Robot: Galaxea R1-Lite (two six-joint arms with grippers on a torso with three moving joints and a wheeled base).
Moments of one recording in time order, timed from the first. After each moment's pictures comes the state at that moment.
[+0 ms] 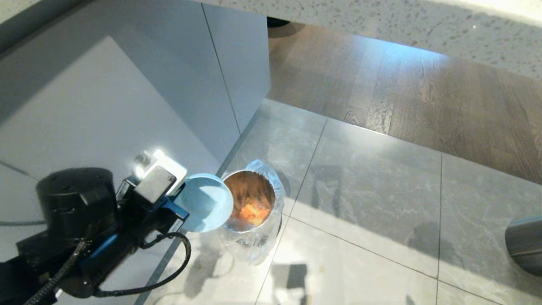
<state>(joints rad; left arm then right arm) -0.50 1.50 -0.39 -0.87 0.36 0.49 0.00 0.00 0.00 0.00 -0.01 0.04</state>
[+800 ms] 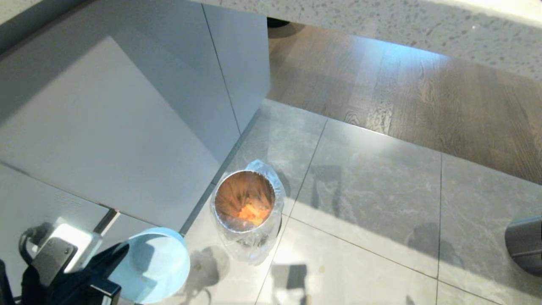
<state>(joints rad) -0.41 1.12 -0.04 -0.72 0.29 0.25 0.00 0.00 0.00 0.00 -0.01 0.04</state>
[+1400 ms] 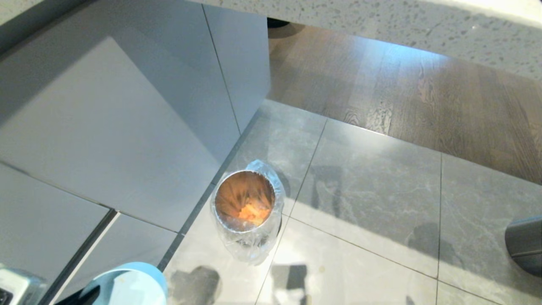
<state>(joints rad) -0.35 0.77 0.00 -0.37 0.23 0.07 0.00 0.00 0.00 0.00 -0.01 0.04</state>
